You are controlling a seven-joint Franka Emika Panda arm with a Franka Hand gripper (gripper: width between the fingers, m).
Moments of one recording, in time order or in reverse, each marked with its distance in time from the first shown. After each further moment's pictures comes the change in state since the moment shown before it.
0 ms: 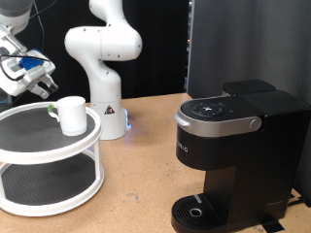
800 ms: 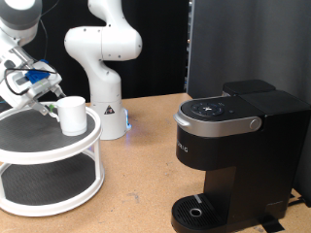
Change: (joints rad) arm 0.039 0.042 0.000 -0.060 0.064 0.136 -0.021
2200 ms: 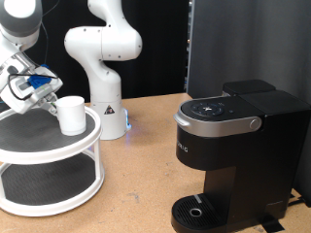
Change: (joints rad) arm -0.001 0.026 -0.018 -0.023 0.006 0.018 -0.059
